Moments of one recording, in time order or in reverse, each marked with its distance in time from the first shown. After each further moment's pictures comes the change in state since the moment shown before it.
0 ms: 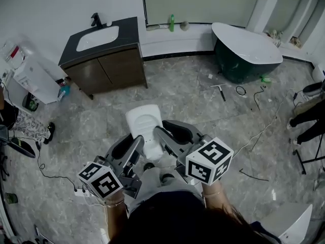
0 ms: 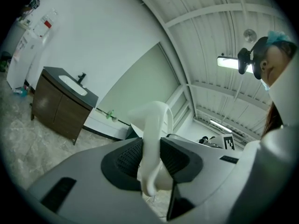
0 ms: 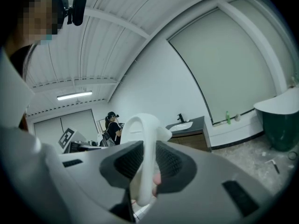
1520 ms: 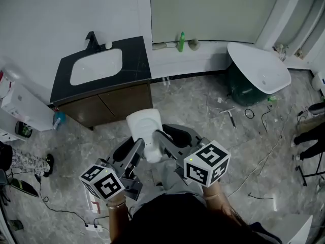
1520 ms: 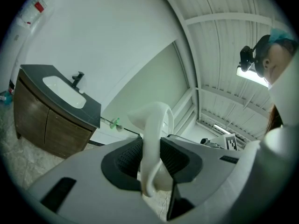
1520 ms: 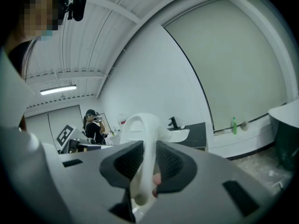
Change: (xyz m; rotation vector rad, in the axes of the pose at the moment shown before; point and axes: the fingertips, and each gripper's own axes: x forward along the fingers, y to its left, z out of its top) left arm 0.185 0.260 0.202 -0.026 0.019 -0.026; right arm 0.313 -0.179 0.100 -0.031 0.031 -0.067
